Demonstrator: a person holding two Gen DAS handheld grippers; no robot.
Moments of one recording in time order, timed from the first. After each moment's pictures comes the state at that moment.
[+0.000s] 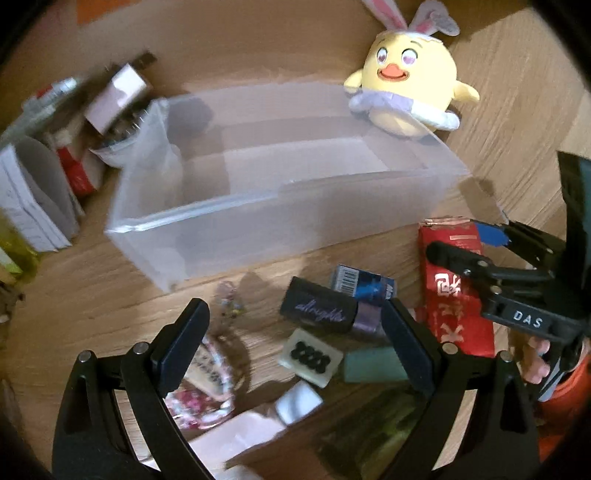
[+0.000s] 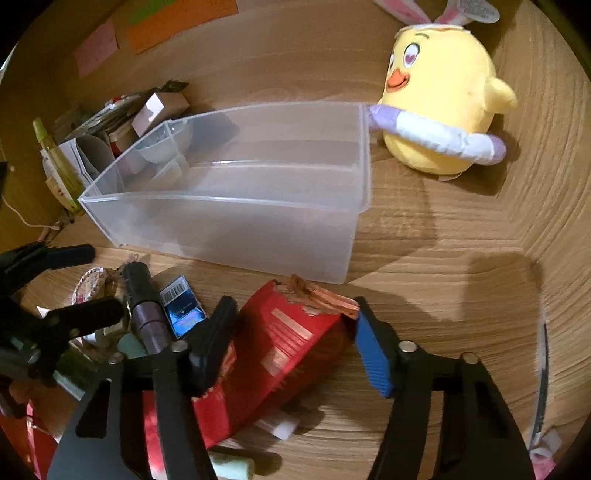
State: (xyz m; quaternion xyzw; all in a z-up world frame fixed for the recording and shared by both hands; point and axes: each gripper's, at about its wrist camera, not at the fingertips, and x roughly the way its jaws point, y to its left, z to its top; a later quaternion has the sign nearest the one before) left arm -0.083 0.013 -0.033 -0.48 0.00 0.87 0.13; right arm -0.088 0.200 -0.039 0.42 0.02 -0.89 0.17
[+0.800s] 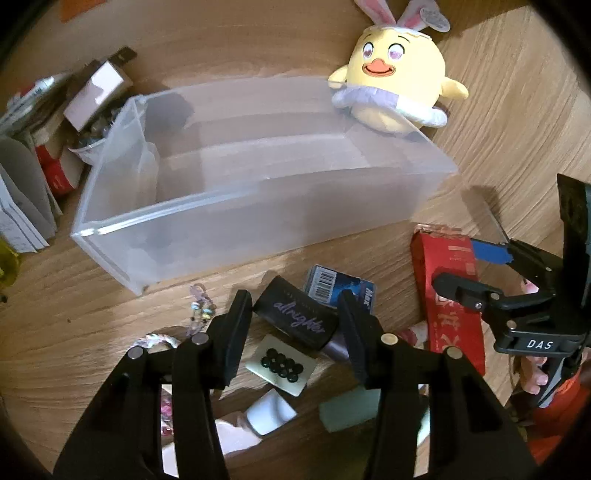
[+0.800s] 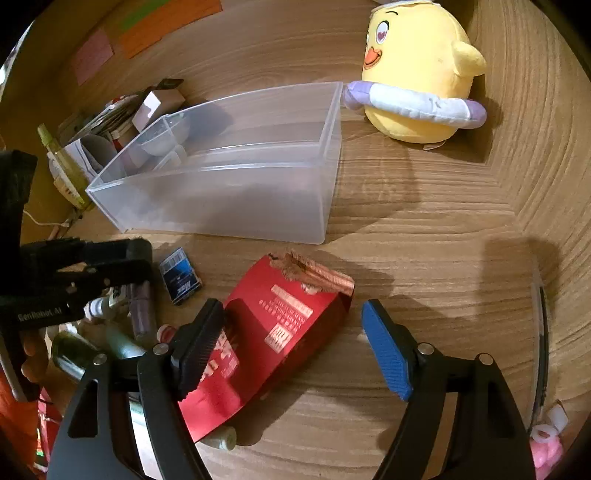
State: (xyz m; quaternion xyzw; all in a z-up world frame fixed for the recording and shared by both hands) left arm -0.077 0.022 -0.032 -0.47 0.00 0.87 0.14; right arm -0.074 0.225 -0.046 0.45 -0.01 -0.88 0.18
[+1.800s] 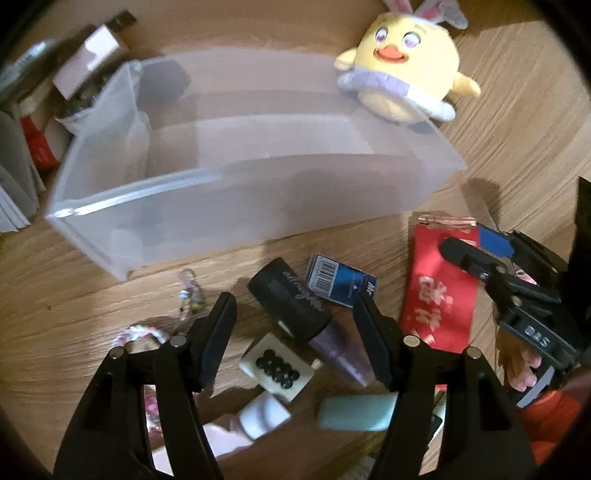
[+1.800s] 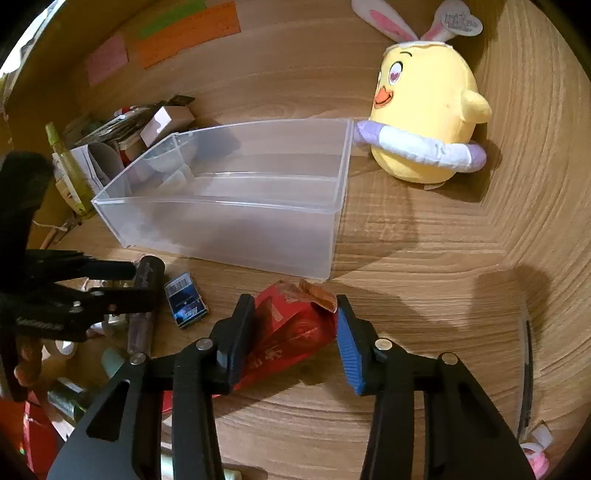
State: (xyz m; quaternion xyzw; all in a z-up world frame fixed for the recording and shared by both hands) left arm -0.094 0.021 -0.048 -0.52 -0.04 0.84 0.16; right arm -0.073 0.215 -0.030 0.40 0.02 -0.90 0.18
